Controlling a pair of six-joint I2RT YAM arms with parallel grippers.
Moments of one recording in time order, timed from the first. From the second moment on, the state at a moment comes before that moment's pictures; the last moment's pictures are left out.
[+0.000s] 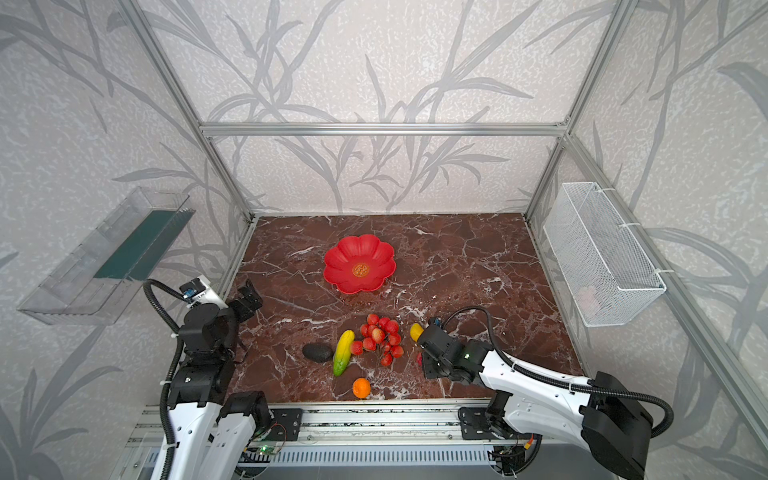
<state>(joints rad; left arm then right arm) 0.08 0.46 0.54 -0.34 -0.28 -0.38 0.94 1.02 0.48 -0.59 0.07 0.76</state>
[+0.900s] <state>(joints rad) 0.05 0.37 0.54 -0.39 -0.28 -0.39 0.72 2.19 1.82 -0.51 -0.10 0.22</state>
